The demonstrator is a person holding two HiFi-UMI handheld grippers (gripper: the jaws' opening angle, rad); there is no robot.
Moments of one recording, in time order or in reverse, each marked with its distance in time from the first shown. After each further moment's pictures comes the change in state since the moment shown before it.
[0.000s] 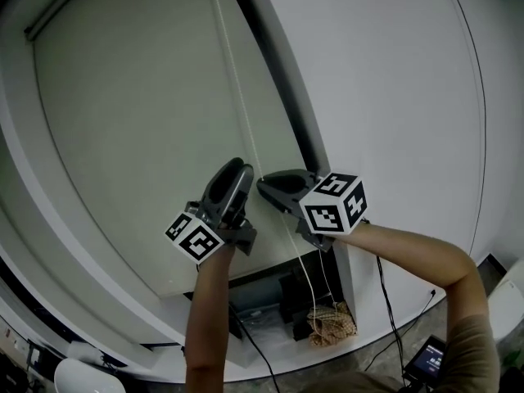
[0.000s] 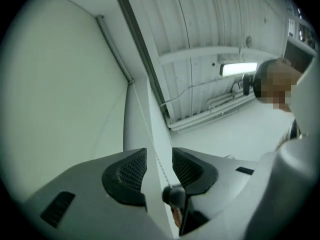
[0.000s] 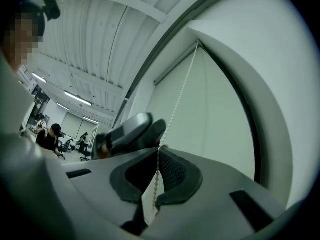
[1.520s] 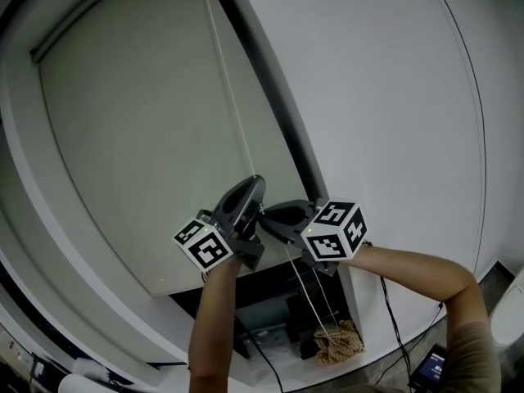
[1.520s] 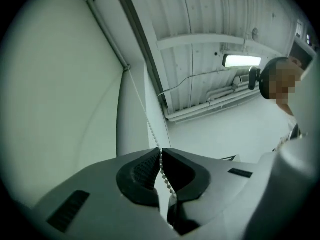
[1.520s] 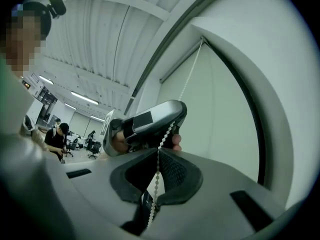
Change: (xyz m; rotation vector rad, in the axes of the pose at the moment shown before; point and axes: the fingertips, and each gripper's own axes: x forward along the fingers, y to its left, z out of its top) left arm 0.044 0.003 -0.007 -0.015 0.144 -0.027; right arm 0.004 0.005 -0.008 -0.012 0.048 0.076
